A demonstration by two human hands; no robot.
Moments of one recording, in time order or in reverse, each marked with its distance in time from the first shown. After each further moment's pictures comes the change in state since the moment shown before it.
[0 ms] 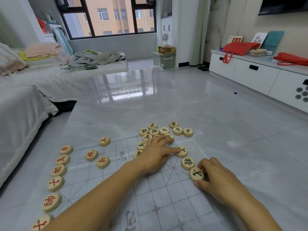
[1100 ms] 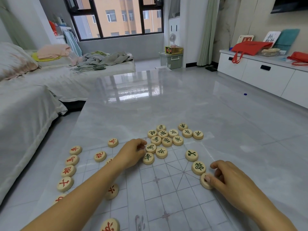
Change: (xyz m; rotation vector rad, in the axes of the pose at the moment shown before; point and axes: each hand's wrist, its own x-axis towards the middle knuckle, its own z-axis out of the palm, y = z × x) left_hand -0.042 -0.055 -0.024 -0.539 0.131 -0.587; right_hand 0.007 0.009 0.005 0.092 0.100 -0.020
